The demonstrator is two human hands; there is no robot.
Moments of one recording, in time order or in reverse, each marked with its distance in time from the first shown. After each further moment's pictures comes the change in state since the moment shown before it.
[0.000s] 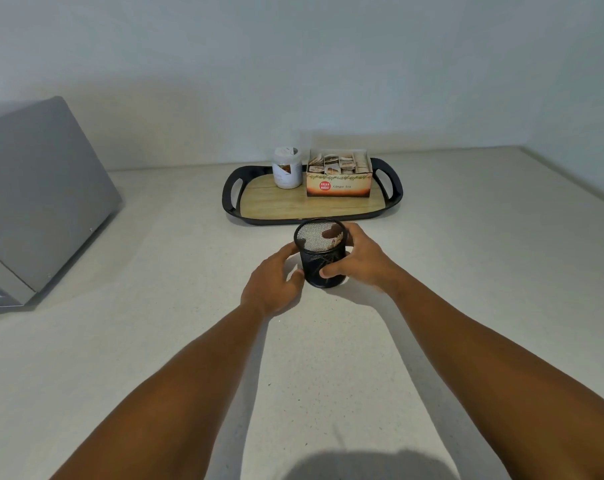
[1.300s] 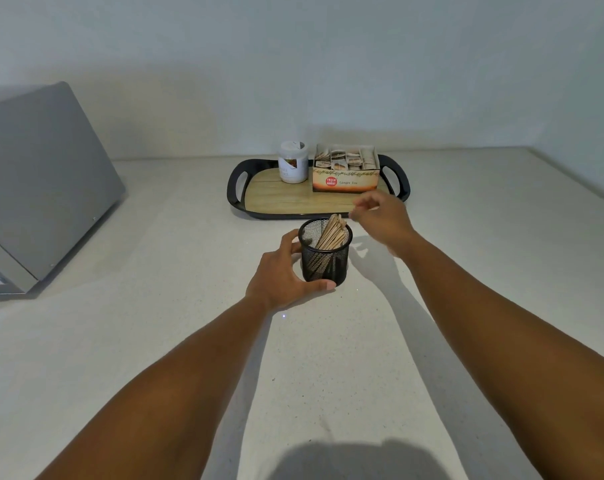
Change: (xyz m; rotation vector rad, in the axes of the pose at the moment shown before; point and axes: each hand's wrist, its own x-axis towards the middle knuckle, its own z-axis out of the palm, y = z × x) left_hand 0.003 0.002 -0.001 -0.088 -0.020 0.053; right_hand 0.023 -0.032 -0.029 -0.035 0.342 -0.073
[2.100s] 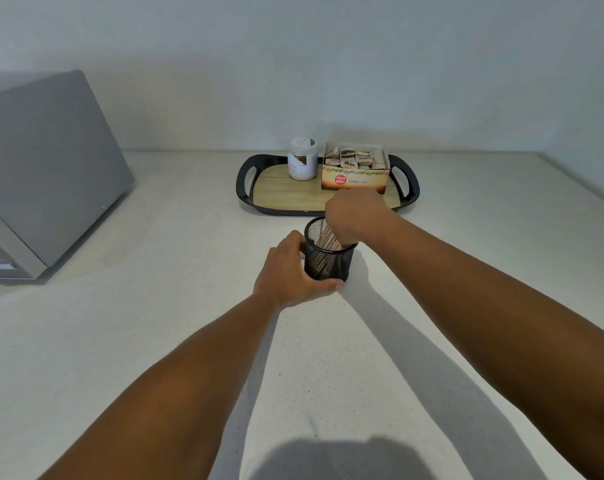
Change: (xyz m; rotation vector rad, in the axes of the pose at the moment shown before) left_hand -0.008 0.013 -0.002 0.091 0.114 -0.020; right_hand -0.023 -0.082 0.035 -1.519 -0.449 -0.458
